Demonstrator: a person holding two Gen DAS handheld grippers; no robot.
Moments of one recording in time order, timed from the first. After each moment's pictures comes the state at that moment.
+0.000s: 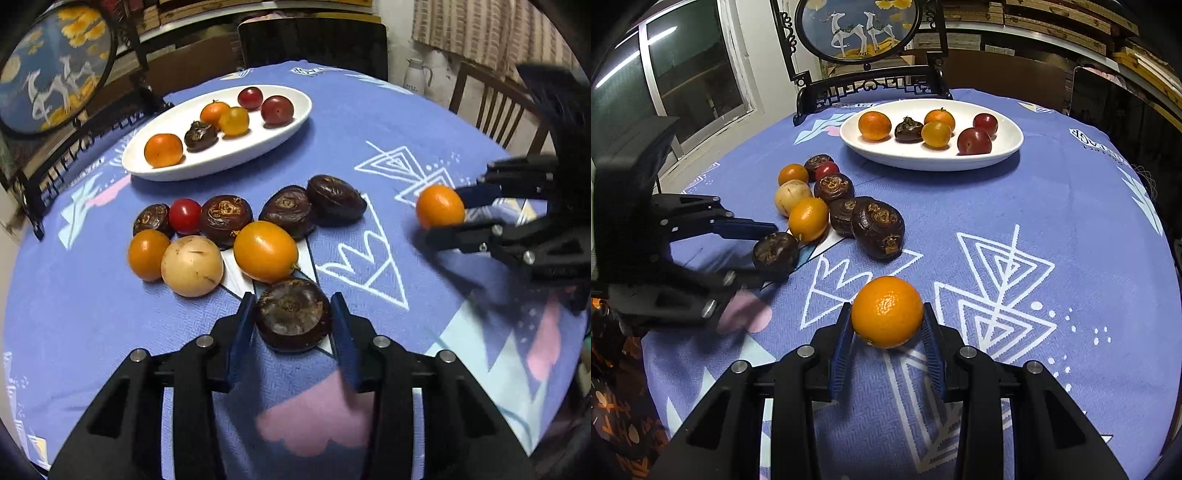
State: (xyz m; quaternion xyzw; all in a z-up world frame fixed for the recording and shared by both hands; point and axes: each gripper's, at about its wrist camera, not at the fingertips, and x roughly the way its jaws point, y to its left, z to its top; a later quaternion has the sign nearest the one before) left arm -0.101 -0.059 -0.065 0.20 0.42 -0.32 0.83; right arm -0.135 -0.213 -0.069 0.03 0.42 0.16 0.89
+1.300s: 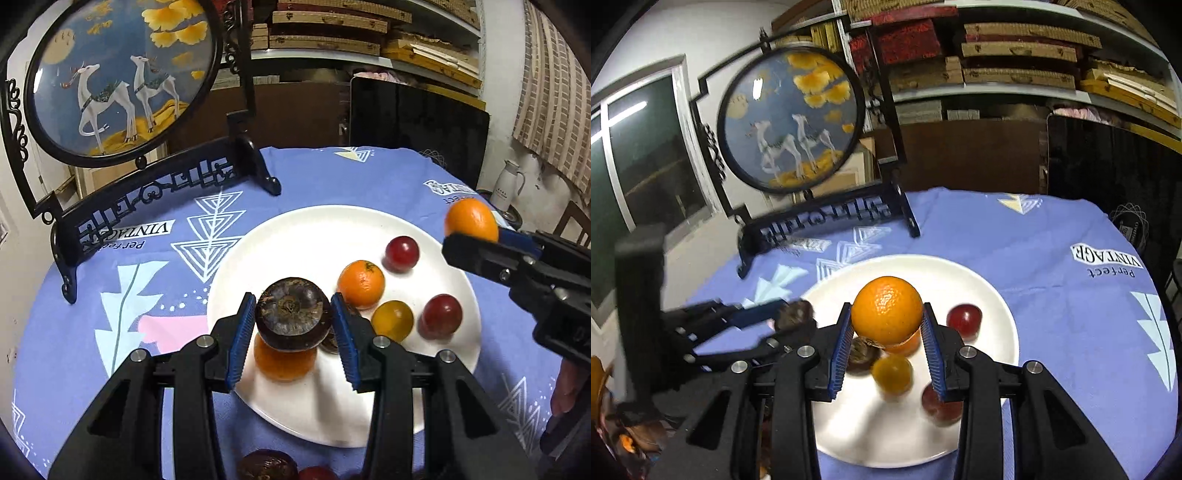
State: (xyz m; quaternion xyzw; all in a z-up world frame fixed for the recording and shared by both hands) left arm 0.096 -0.081 -0.008 0.10 0.35 -0.18 0.91; right arm 0.065 -0.238 0.001 0.10 0.31 0.09 0.94
